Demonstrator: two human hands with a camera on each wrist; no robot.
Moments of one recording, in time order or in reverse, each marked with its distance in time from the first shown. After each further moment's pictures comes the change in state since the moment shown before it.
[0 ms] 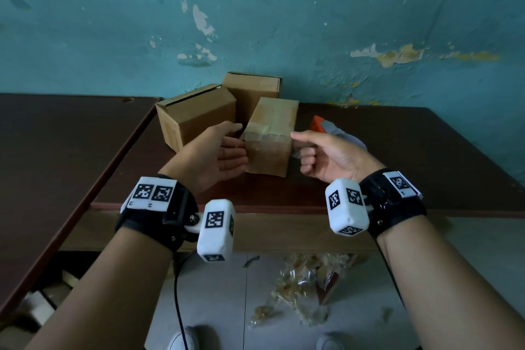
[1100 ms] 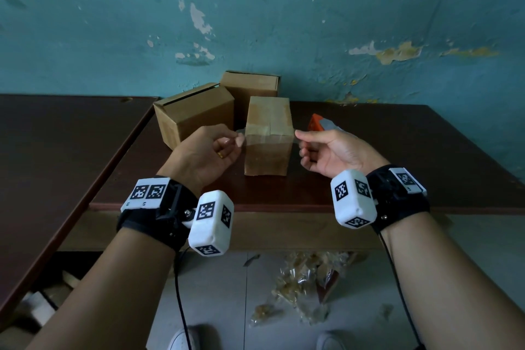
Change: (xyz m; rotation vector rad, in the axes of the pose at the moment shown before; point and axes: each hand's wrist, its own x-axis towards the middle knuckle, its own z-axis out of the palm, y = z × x) left_hand 0.003 0.002 0.000 -0.462 0.008 0.093; right_hand 0.003 -0.005 -0.013 0.061 0.023 -0.024
